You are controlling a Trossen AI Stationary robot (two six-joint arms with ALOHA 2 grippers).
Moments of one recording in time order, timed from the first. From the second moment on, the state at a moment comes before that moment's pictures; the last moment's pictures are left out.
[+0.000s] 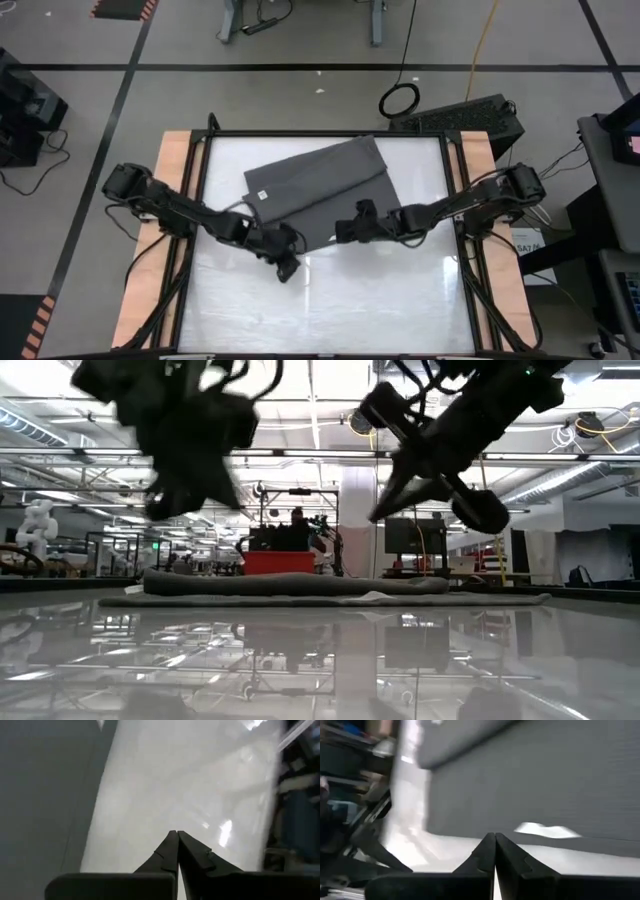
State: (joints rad) left arm -0.27 1.49 0.81 -0.09 0.03 -0.92; right arm 0.22 1.60 0.88 -0.03 0.34 1.51
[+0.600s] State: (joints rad) left arm 0.33 1.09 0.88 -0.76 -0.02 -0.48; right arm 0.13 2.20 1.62 -0.15 0.14 1.24
